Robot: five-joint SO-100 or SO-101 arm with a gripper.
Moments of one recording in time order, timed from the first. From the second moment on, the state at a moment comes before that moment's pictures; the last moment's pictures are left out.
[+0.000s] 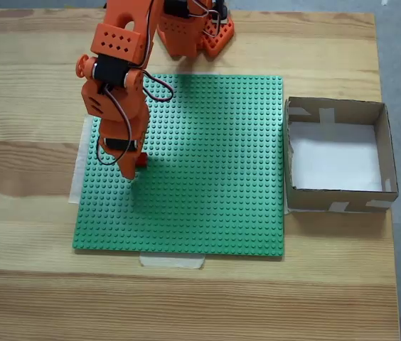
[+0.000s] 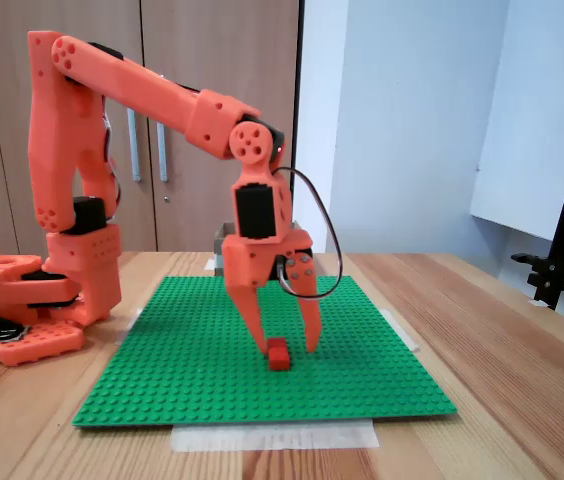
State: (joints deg) arm 13.4 90.6 106.3 58.9 -14.5
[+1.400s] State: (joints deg) arm 12.9 90.3 104.9 59.2 -18.5
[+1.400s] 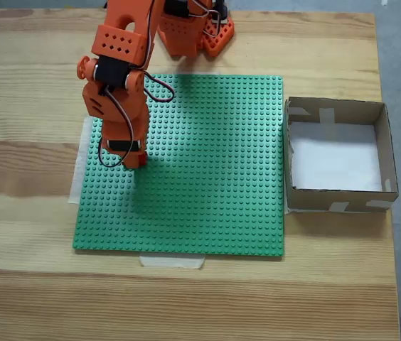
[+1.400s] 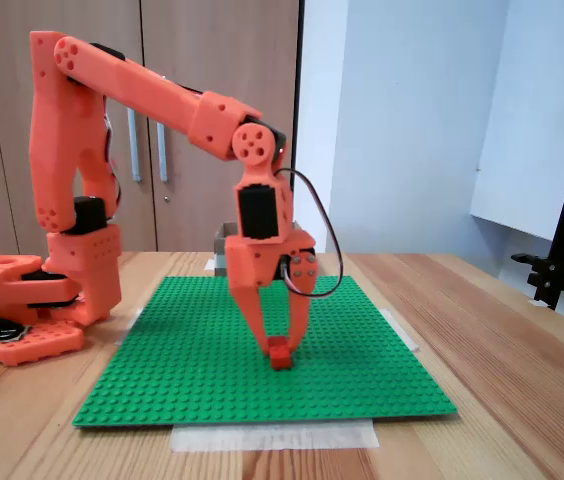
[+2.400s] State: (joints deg) arm -2.6 104.3 97.7 70.1 -5.9
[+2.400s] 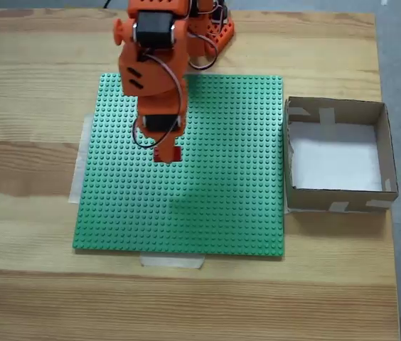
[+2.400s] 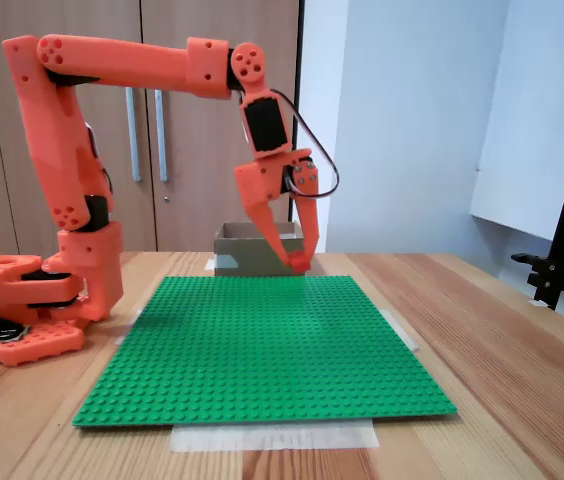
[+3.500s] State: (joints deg) arm -30.0 104.4 85.1 76.5 9.4
